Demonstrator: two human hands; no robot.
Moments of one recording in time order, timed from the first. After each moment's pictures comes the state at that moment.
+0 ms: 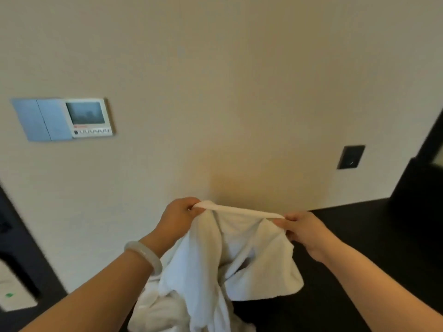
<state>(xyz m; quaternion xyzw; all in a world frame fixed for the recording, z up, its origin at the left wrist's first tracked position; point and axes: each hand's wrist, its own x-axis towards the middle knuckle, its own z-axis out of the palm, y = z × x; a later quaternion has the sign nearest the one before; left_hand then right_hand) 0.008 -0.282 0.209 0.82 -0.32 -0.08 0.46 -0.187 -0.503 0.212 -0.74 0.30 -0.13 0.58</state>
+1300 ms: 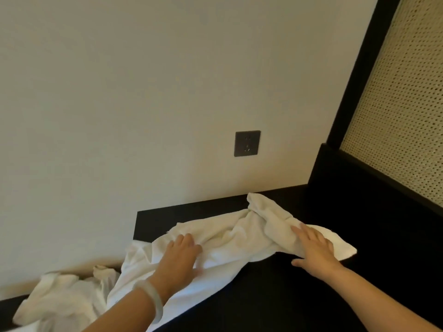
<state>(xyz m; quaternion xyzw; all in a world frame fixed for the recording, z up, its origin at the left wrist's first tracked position) -0.220 -0.569 0.084 0.88 -0.48 -0.02 0.05 -0.423 -0.861 0.090 -0.91 0.40 0.05 0.10</state>
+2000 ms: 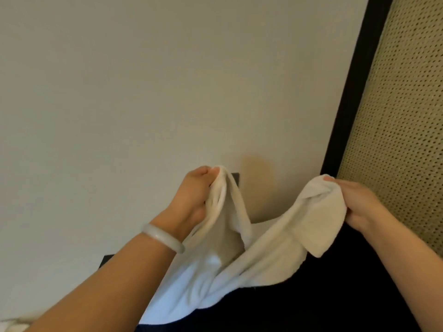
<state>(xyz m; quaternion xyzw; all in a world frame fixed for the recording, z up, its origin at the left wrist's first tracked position) -0.226 -0.759 0.322 0.57 -0.21 -0.21 0.77 -0.388 -1.037 0.303 -0.61 0.30 -0.34 0.65</state>
